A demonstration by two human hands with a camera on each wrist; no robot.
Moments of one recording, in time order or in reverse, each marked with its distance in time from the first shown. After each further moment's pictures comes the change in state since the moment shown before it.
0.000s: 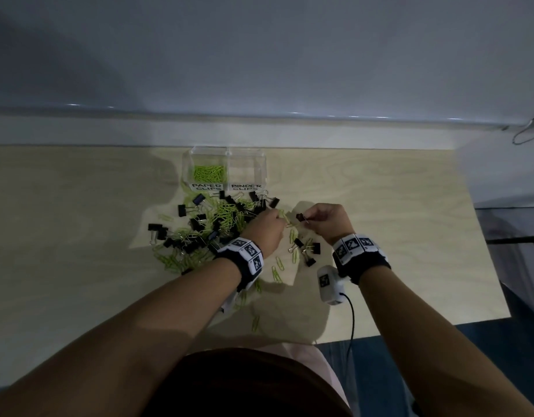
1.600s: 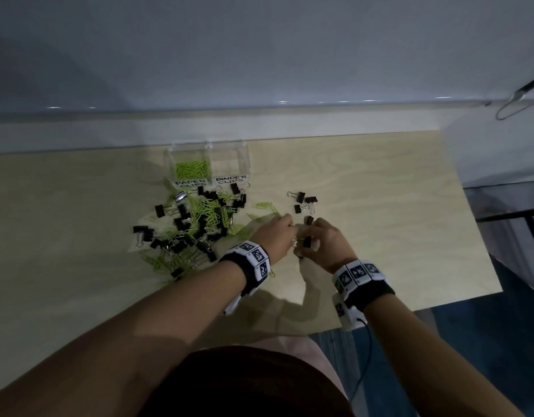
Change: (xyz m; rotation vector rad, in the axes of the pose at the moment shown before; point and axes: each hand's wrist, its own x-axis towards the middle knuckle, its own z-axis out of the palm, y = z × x) left_hand 0.001 0.039 0.019 0.082 -0.119 0.136; right_hand -0.054 0.041 -0.008 -0.531 -0.063 -0.253
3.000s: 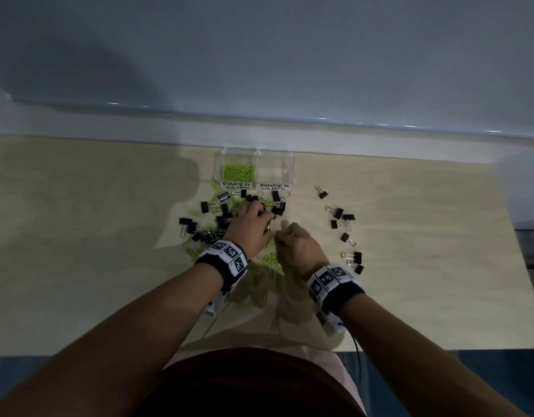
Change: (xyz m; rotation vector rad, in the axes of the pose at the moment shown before) left_hand -0.062 -0.092 -0.025 0.012 0.214 -0.336; right_hand 0.025 -0.103 0.050 -0.134 -0.080 -0.275
